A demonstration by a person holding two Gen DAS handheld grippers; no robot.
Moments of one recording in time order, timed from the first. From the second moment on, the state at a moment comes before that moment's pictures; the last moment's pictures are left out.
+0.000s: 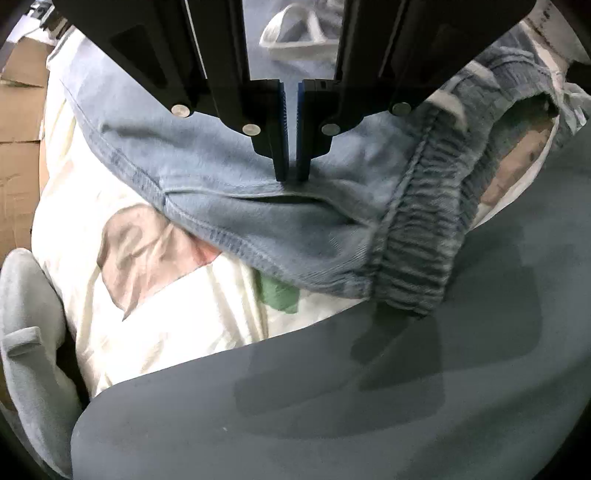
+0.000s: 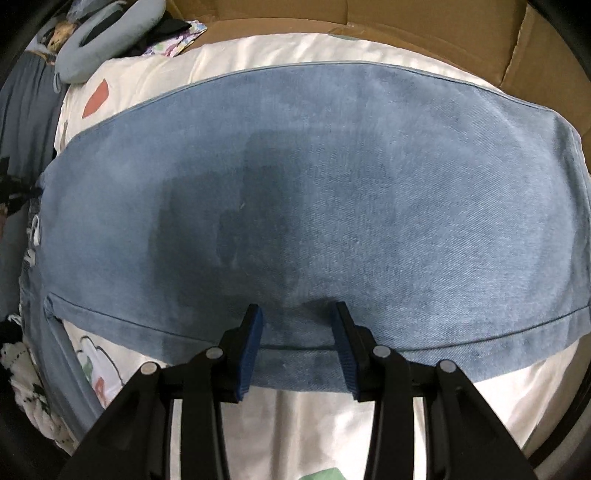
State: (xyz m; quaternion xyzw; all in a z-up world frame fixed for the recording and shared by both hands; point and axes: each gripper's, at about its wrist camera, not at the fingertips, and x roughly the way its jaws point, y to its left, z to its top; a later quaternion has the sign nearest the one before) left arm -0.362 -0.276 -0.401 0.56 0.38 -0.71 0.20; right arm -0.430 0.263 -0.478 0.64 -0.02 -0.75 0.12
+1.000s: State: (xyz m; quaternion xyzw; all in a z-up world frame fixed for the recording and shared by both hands) left arm -0.346 -0.295 -0.367 0.57 0.34 -0.72 0.19; right arm -0.439 0.263 -0.484 0.65 -0.04 -0.76 0.09
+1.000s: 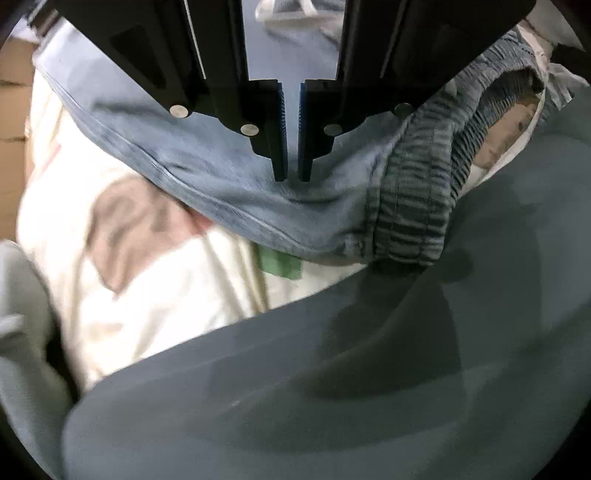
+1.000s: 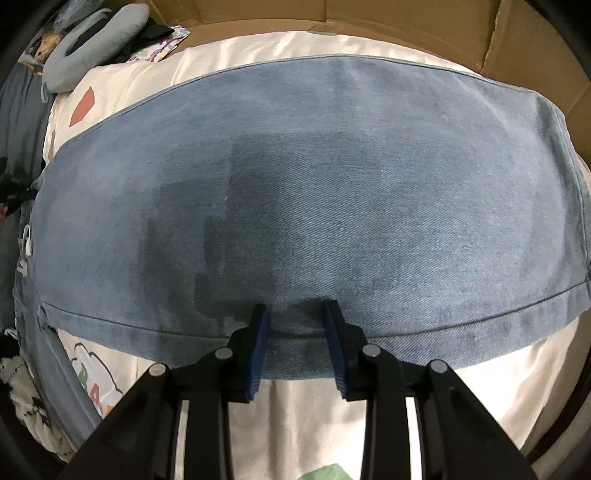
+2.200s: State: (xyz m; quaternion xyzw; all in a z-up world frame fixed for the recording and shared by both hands) left arm -0.046 -0.269 -0.210 0.53 0.33 -0.77 0.14; right arm -0.273 0.360 -0.187 0.54 -0.04 -0.83 0.14
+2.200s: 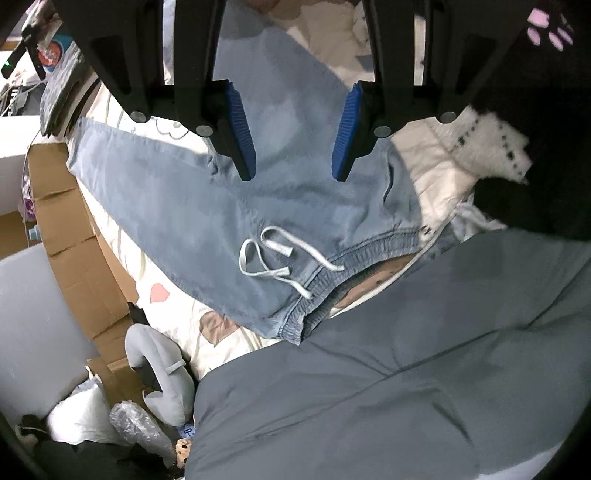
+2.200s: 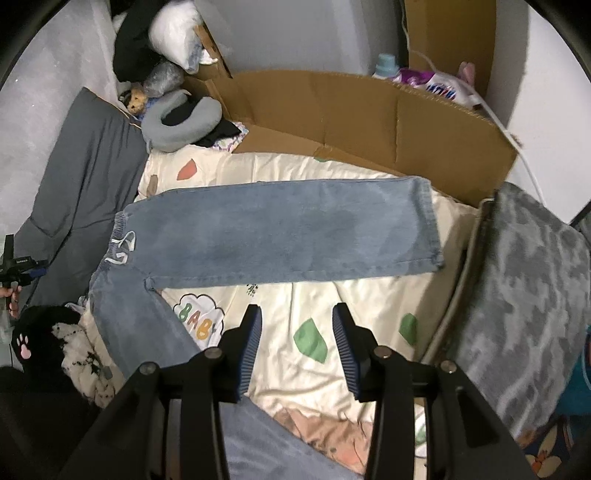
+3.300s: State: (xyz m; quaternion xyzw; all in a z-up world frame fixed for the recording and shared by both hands) left arm 0.042 -0.206 -0.262 0.57 0.30 -0.76 0.07; right arm -0.020 0.457 -0.257 0.62 -0.11 -0.77 0.07
